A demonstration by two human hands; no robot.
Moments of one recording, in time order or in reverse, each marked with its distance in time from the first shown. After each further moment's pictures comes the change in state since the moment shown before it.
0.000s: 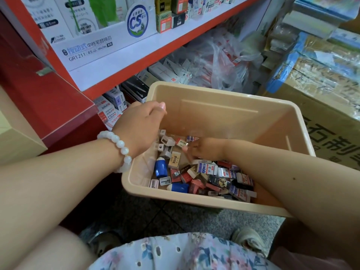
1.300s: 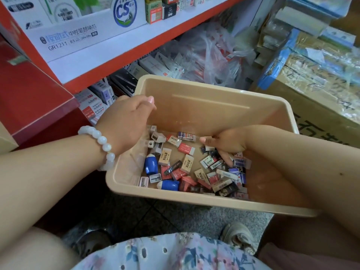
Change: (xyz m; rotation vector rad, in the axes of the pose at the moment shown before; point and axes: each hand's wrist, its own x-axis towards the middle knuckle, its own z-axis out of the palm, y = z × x) left_hand 0.002 -0.001 0.001 0.000 0.014 0.024; right_hand -0.044 0.039 -0.025 -0.147 -0.106 0.227
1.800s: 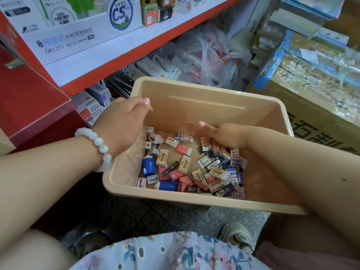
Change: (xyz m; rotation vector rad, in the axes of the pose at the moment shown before) left_hand -0.001 0.002 -0.001 0.012 -0.001 -0.012; right_hand -0.002 0.002 0.001 0.459 0.232 -0.003
